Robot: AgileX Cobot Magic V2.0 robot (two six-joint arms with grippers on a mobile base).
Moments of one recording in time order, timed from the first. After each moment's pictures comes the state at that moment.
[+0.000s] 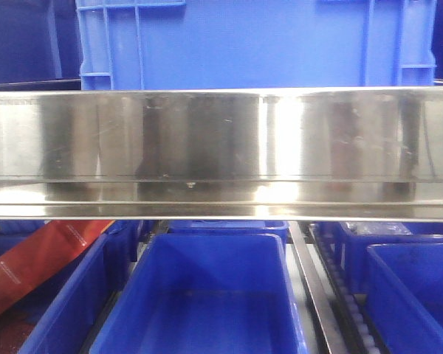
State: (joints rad) left arm -0.17 0.77 -1.04 -0.12 0.68 0.16; right arm 0.12 0.51 -0.77 0.03 0.42 -0.10
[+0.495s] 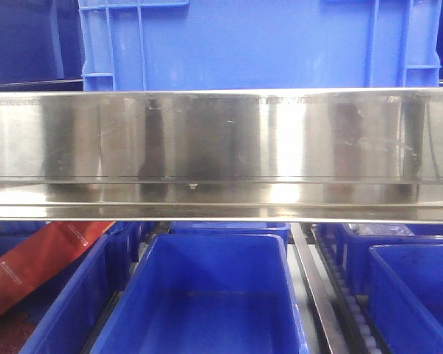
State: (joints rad) left arm -0.17 0.77 -1.04 -0.12 0.68 0.16; right arm 0.12 0.51 -0.77 0.03 0.42 -0.10
